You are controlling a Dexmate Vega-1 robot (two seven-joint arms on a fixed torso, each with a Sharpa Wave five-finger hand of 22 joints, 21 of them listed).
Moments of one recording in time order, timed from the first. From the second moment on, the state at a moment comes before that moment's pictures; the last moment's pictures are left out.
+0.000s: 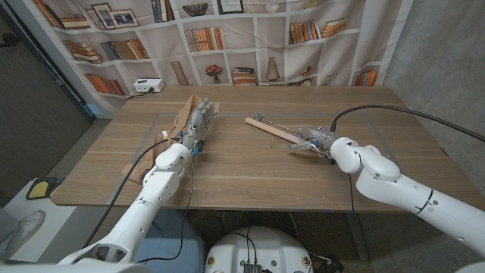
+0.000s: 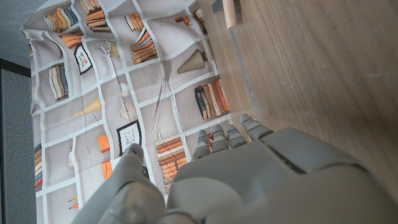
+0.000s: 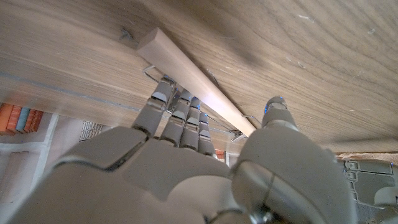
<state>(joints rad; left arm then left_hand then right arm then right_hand) 0.93 0.30 0.16 -1.36 -0.39 -0.15 -0.15 0.07 0.06 0.50 -0.03 0.18 0.02 -0.04 0.19 0.18 0.02 0.01 0.21 0.20 -0.06 -0.01 0.18 0.18 0.02 0.00 0.19 0.17 -0.92 -0.92 -0.65 -2.10 -0.57 -0.58 0.25 0.62 0.03 0.19 -0.10 0.18 0.17 0.11 0.19 0.19 0.36 0.07 0.21 0.21 0.34 -0.02 0.35 0.25 0.56 0.11 0.20 0.18</state>
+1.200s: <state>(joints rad) 0.94 0.30 0.16 -1.38 -0.39 -0.15 -0.15 0.07 0.06 0.50 -0.03 0.18 0.02 -0.04 0.19 0.18 0.02 0.01 0.21 0.20 -0.06 -0.01 0.18 0.18 0.02 0.00 0.19 0.17 -0.92 -0.91 -0.66 -2.08 -0.59 -0.58 0.21 0.69 0.07 0.23 -0.14 0.19 0.24 0.07 0.21 0.19 0.44 0.03 0.23 0.22 0.41 -0.04 0.37 0.24 0.60 0.09 0.21 0.18</state>
